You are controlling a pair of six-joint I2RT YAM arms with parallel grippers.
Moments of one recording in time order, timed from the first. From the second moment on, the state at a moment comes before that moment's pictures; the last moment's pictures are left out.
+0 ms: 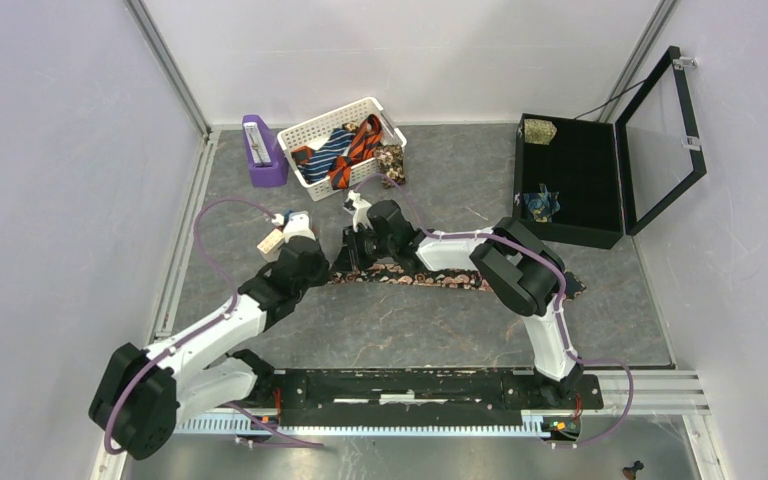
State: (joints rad) left arm -0.57 1.00 0.48 -0.12 -0.34 -0.55; right arm 0.85 2.09 1.24 0.32 -0.46 0.57
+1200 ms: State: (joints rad) left arm -0.26 1.08 0.36 0.05 0.02 -0.58; right arm 0.82 2.09 1.22 0.27 -0.46 0.54
